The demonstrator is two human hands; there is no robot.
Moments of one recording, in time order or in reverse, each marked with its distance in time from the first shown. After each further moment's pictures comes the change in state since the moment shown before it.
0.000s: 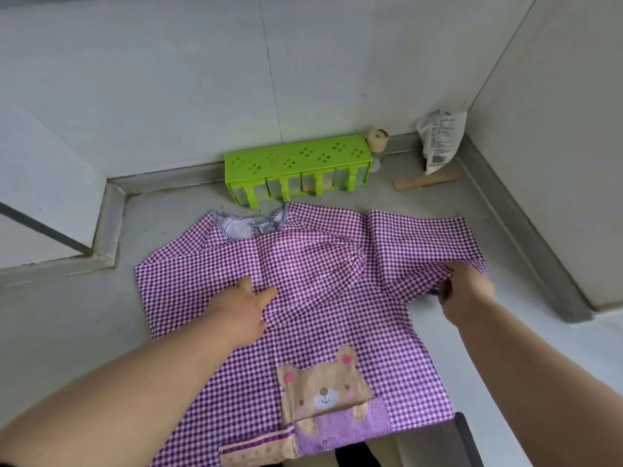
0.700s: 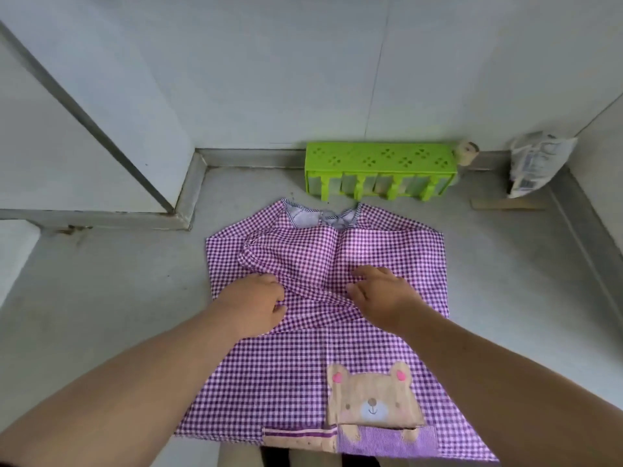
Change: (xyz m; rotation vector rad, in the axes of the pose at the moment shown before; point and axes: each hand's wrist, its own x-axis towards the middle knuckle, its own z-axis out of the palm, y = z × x) left_hand -0.043 -0.073 0.038 -0.219 0.206 0.018; right_hand -0.124 0.110 0.111 -1.915 -0.884 -1.211
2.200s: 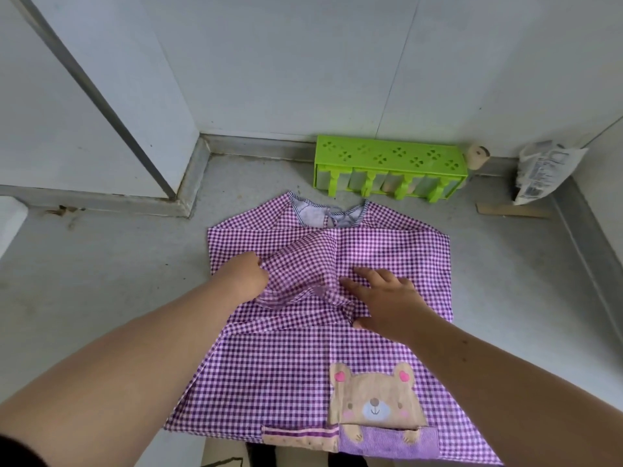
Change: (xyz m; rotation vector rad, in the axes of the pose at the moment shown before) left_hand 0.027 -0.032 -0.002 -0.590 0.039 -0.484; right_hand 0.005 -0.001 0.016 -0.304 -0.049 -0.071
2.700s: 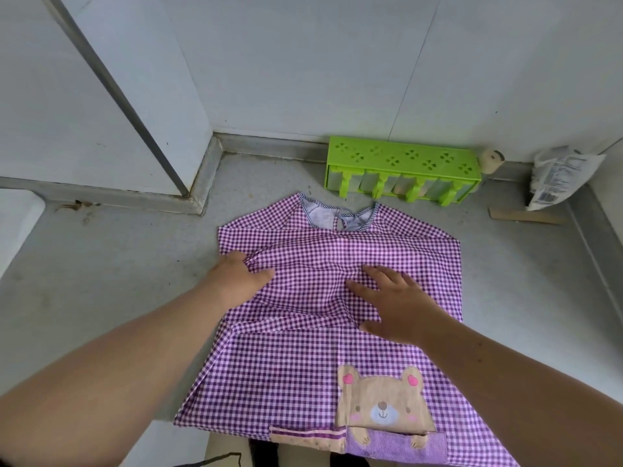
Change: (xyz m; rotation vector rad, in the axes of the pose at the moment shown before) left_hand 0.002 -0.043 0.001 -0.183 -0.017 -0.150; right_hand 0.002 0.004 0.002 -0.020 0.020 -0.066
